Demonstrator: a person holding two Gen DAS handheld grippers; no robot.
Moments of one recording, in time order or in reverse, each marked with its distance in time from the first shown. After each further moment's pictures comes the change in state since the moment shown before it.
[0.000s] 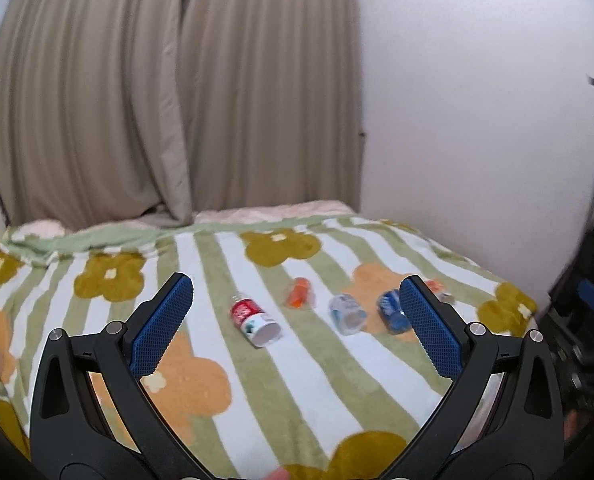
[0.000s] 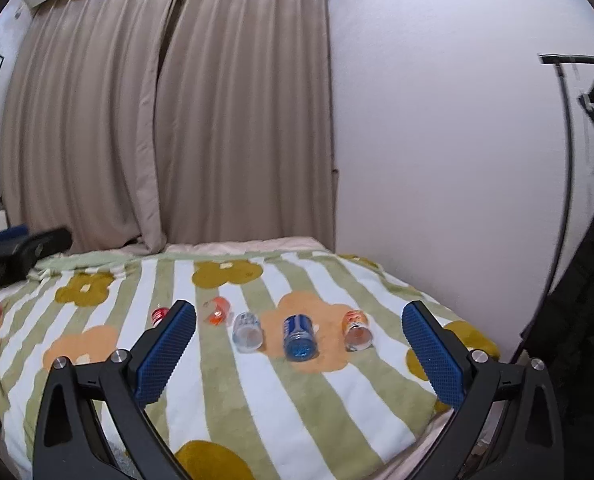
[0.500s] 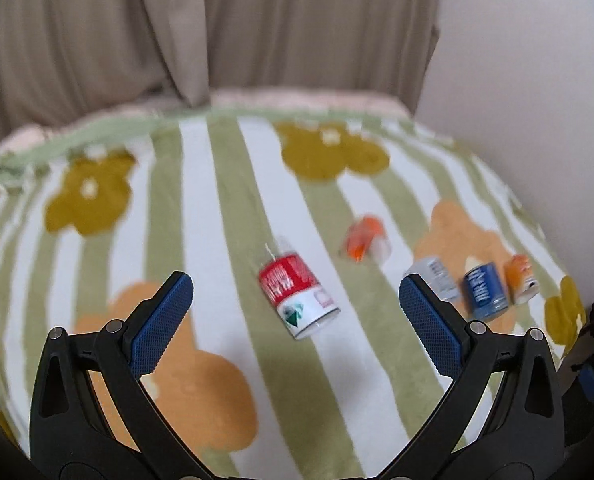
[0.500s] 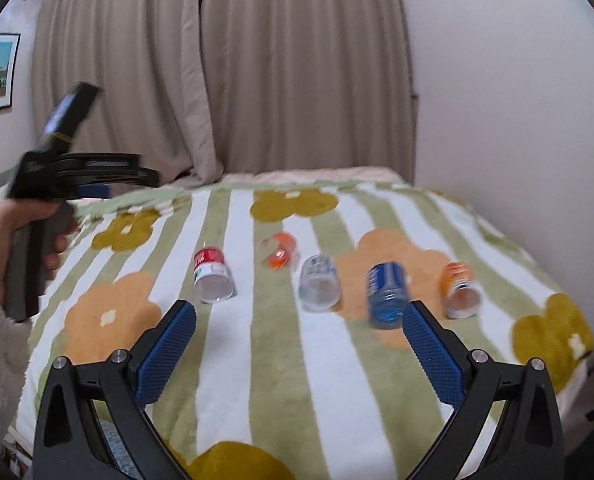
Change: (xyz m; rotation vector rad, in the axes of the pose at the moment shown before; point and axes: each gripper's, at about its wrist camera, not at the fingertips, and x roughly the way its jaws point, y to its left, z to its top) left arm 0.245 0.080 -0.019 -0.128 0.480 0.056; right arm 0.150 0.051 -0.042 -0.059 0.270 0.269
